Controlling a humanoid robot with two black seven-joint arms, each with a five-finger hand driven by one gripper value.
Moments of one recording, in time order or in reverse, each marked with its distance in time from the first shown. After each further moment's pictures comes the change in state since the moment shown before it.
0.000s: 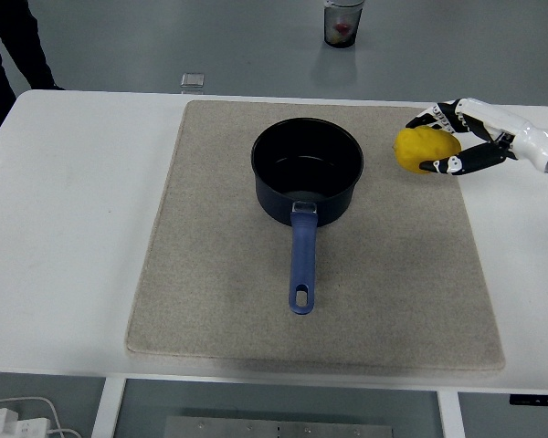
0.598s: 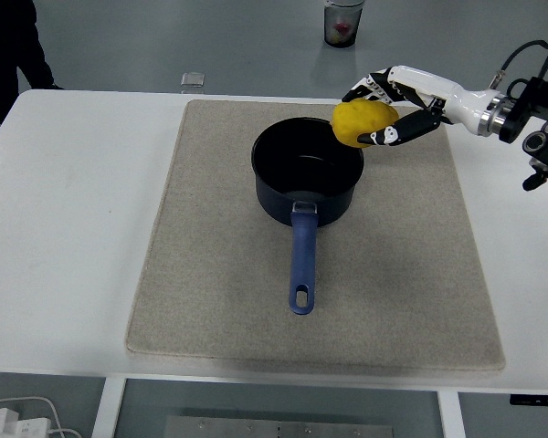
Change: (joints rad) left arm 0.000 0.000 -0.001 0.002 0.000 0.000 0.000; right arm 0.161 0.244 -0.134 -0.142 0.064 0.000 -0.008
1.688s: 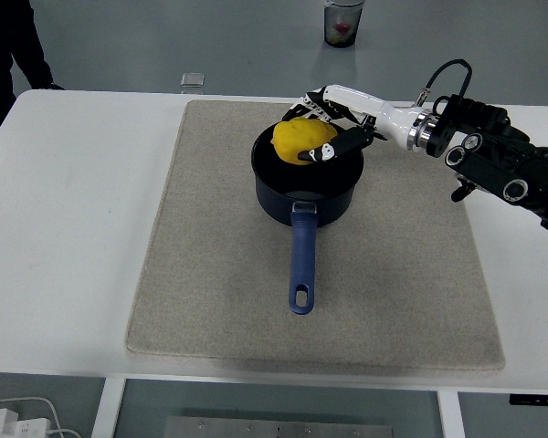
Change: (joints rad) left arm 0.000 0.000 -0.001 0.000 0.000 0.000 0.000; right arm -0.028 0.220 -0.014 -0.131 0.026 -0.015 0.000
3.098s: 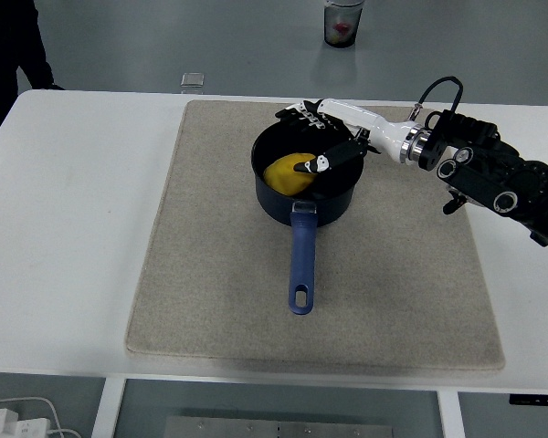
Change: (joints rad) left arm 0.000 0.000 0.001 0.002 0.000 0.000 0.000; right arm -0.035 0.017 0.013 -0.013 0.006 0.001 0.000
